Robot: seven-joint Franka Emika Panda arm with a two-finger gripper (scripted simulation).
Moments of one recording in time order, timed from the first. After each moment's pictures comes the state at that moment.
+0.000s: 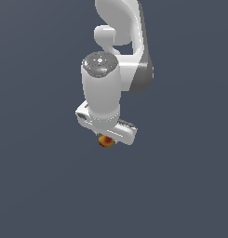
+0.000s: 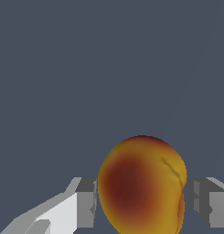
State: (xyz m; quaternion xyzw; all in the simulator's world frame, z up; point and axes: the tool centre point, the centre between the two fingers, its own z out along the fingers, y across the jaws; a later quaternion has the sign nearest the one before) arm 0.071 -0.026 0.205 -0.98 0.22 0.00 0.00
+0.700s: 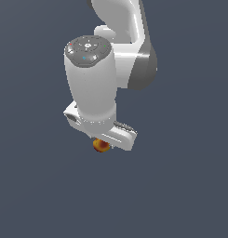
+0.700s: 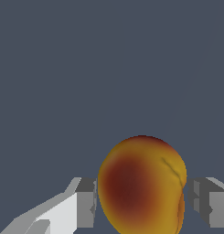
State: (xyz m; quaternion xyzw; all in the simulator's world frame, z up) arm 0.108 -0.038 0.244 -0.98 0.22 0.00 0.00
